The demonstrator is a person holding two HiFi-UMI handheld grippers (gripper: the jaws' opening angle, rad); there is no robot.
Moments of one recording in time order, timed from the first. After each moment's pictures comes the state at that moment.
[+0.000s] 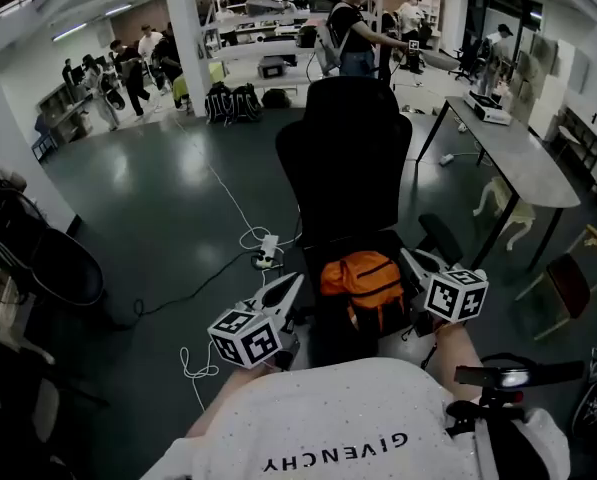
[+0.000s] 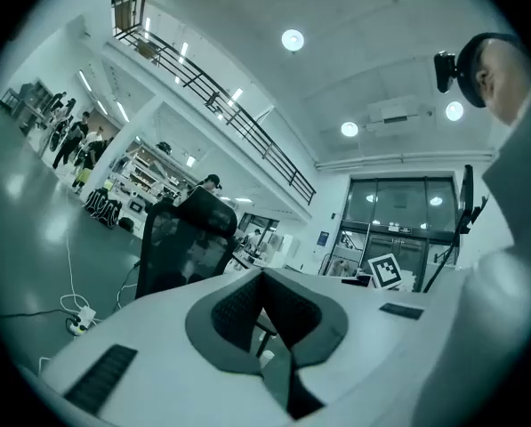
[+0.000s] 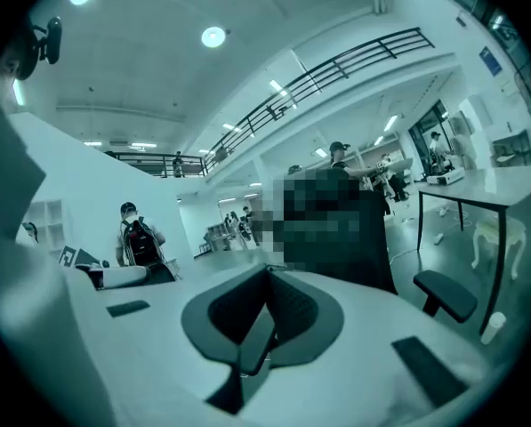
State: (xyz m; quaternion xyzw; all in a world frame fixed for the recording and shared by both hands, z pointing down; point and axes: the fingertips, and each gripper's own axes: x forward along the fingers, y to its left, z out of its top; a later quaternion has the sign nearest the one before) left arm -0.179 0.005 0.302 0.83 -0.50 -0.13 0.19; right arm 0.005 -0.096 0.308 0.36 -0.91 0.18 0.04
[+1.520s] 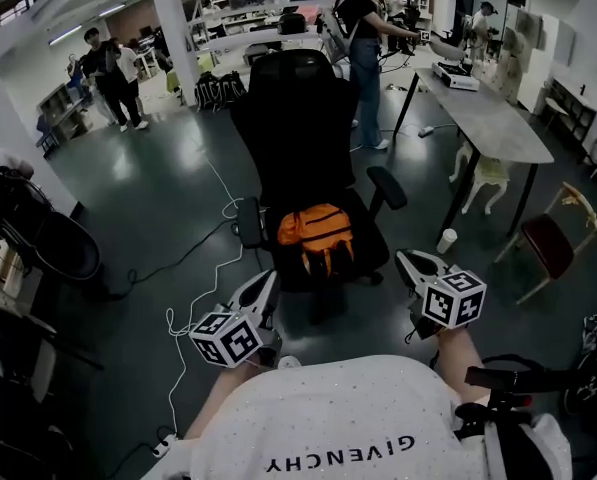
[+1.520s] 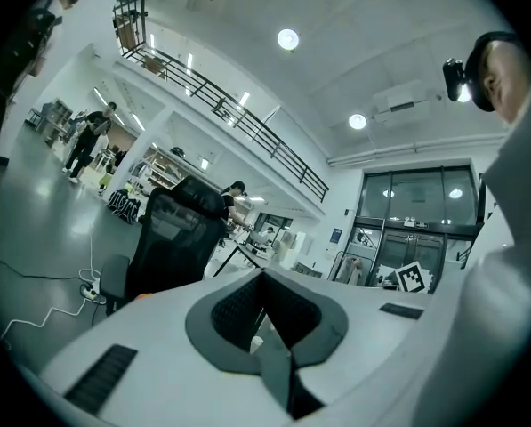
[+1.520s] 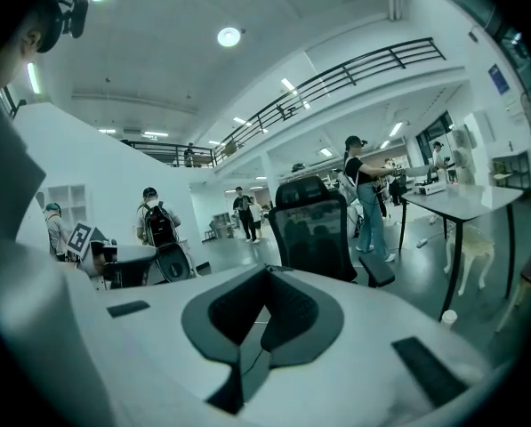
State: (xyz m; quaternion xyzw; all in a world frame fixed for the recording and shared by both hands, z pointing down) left arm 0.015 0.178 0.313 0.79 -0.56 -0.13 0.20; right arm 0.245 0.087 0.322 0.35 -0.92 0.15 0.07
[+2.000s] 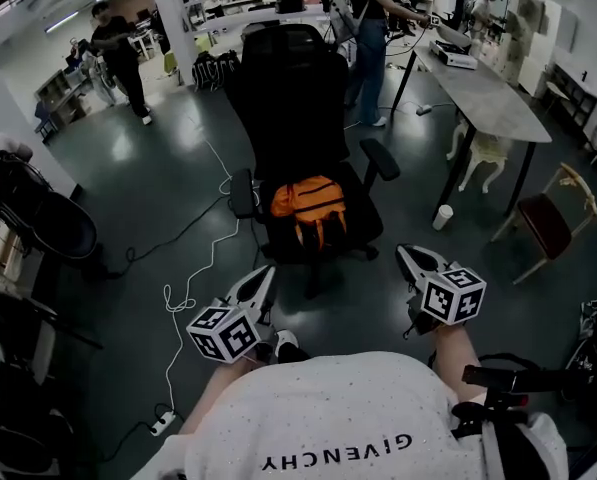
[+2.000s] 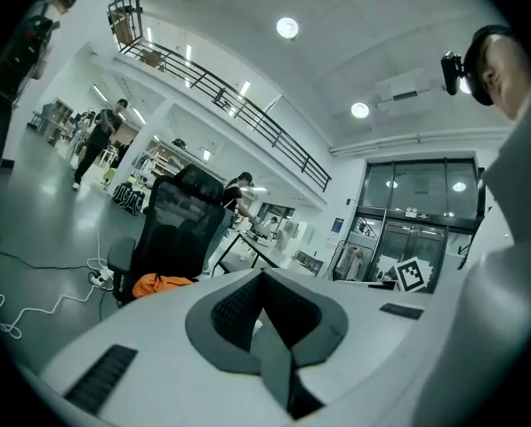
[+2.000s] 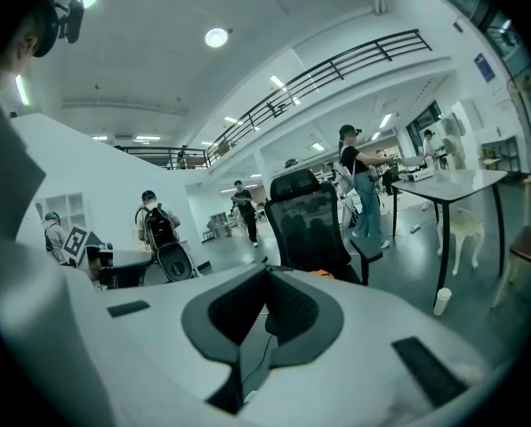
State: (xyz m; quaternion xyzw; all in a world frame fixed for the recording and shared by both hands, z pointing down) left arm 0.056 0.231 0.342 0.79 -0.56 -0.10 0.22; right arm 0.288 0.136 0.355 0.36 -0.91 0.18 0.07
